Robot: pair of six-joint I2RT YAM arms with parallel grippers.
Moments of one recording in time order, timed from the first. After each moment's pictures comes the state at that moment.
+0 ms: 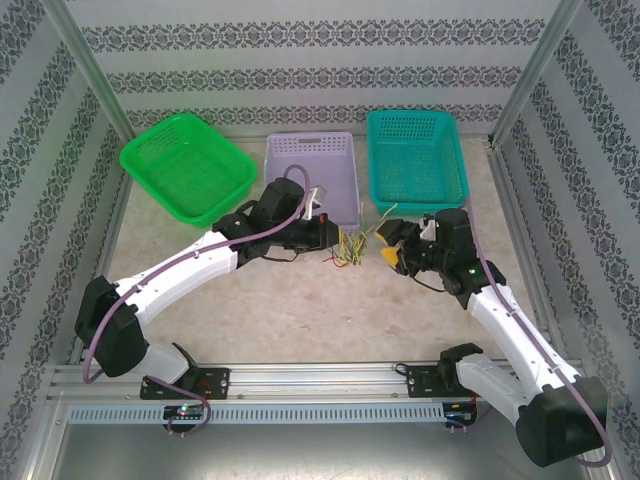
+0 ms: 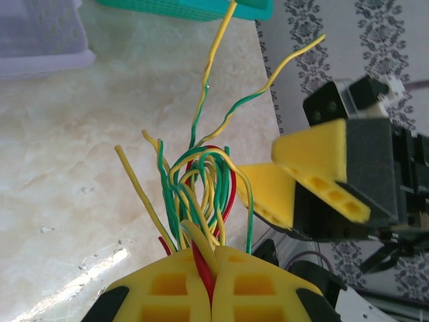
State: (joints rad) left arm -0.71 1.47 1.22 -0.38 0.41 -0.81; right arm 0.25 0.95 0.68 -0.33 -0.55 1.29
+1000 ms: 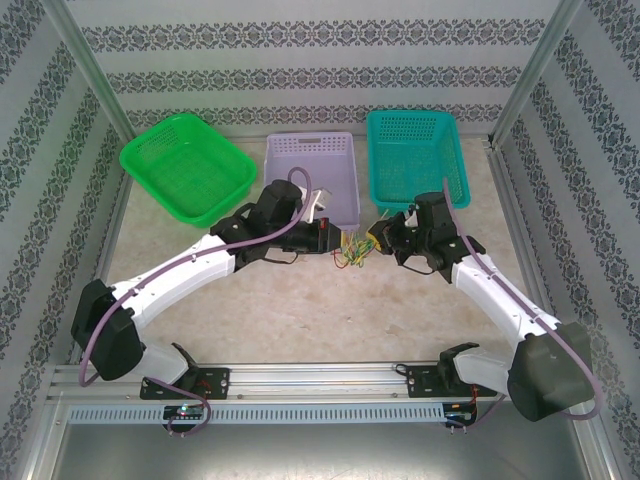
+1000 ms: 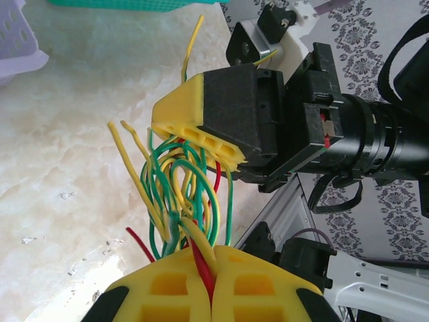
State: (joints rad) left arm -0.72 1.44 1.18 -0.33 0.48 -0.74; right arm 0.29 1.18 0.79 -0.31 -0.52 1.31
